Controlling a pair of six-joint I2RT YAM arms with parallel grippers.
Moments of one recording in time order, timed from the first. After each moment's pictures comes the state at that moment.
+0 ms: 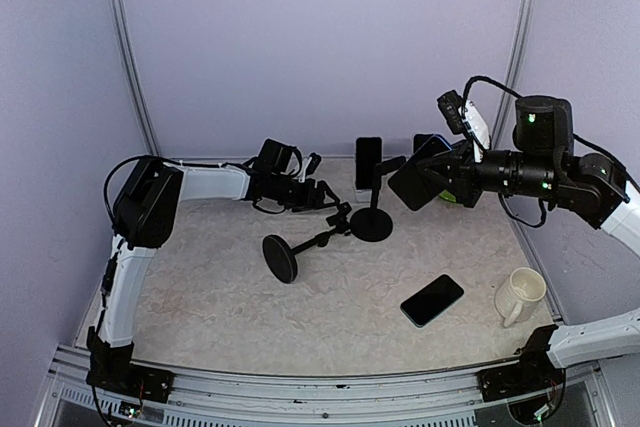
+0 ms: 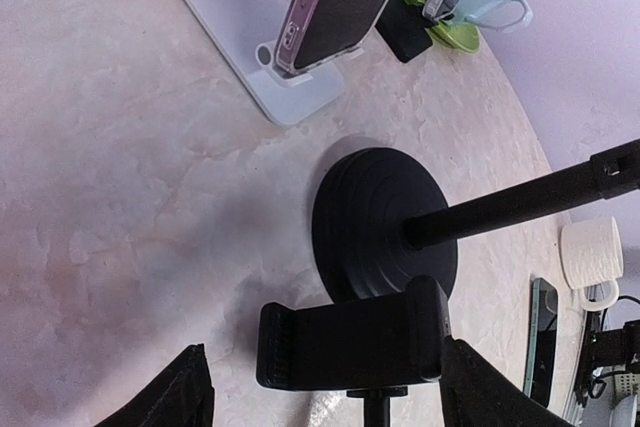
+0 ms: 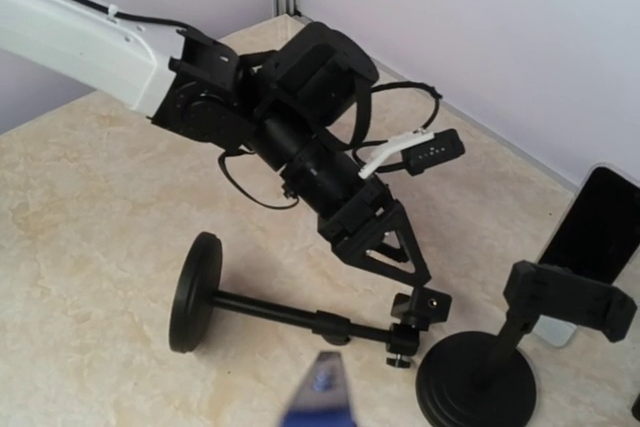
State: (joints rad) left arm -0.58 2.35 1.77 -0.10 0.53 -0.37; right arm 0.77 1.02 1.21 -0.51 -0.11 -0.06
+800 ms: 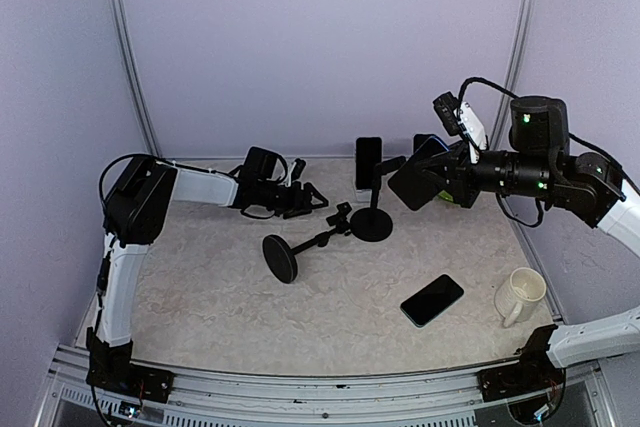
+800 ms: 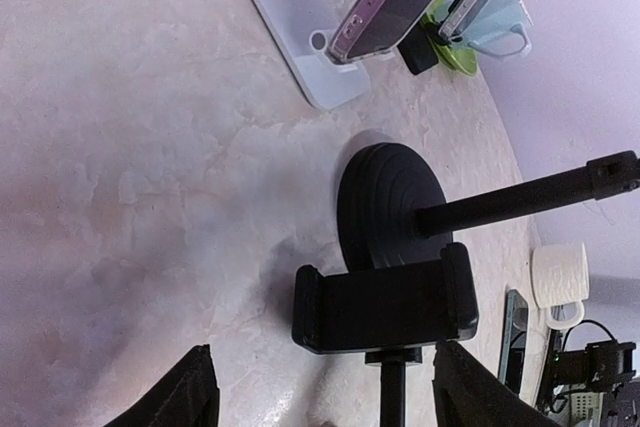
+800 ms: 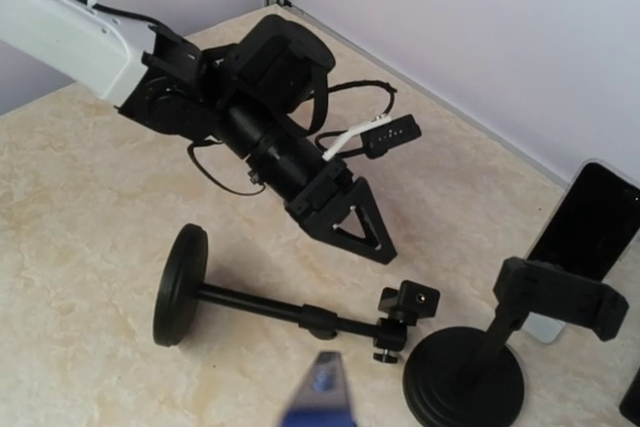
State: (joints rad) left arm -0.52 2.30 1.60 0.07 0.60 -0.51; right arm 0.77 1.03 1.21 -0.51 -0.09 -0.09
